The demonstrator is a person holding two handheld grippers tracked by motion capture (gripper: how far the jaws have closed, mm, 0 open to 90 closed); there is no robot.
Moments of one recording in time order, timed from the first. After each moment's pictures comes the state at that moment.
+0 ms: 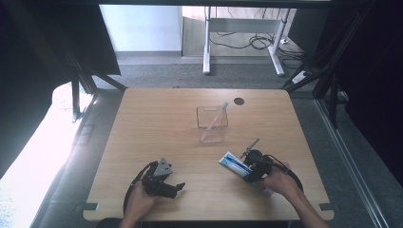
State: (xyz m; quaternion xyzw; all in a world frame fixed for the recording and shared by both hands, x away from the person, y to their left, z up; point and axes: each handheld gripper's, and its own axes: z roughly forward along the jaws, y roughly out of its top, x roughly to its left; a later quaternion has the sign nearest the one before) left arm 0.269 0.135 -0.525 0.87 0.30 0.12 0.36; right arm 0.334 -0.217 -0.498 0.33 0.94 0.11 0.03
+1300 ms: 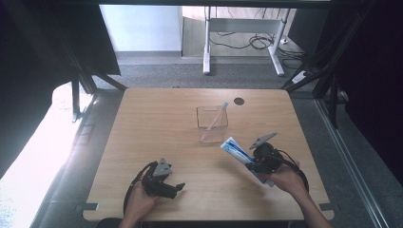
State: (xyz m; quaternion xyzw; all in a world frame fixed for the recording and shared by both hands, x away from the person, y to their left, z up) left arm 0.270 0.138 -0.526 0.87 0.30 0.12 0.37; right arm 0.325 -0.234 -0.452 0.34 0.91 0.23 0.09
